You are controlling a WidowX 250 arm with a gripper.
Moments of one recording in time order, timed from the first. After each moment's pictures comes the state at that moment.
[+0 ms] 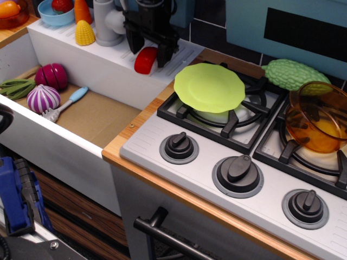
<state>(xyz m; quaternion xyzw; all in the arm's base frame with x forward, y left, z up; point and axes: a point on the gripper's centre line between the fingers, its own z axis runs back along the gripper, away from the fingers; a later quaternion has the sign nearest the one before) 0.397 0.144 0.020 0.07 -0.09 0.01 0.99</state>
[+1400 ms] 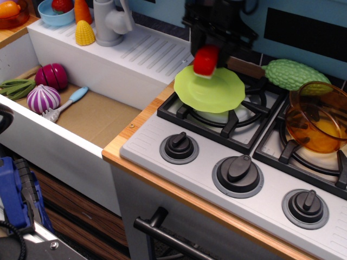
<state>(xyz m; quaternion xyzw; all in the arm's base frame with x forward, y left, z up) 0.387 0.029 0.067 0.12 -0.06 0.11 0.98</state>
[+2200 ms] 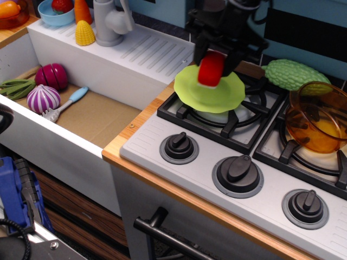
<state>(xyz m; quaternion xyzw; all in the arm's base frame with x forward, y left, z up) 0.355 0.015 0.070 0.14 -0.07 0.12 0.98</state>
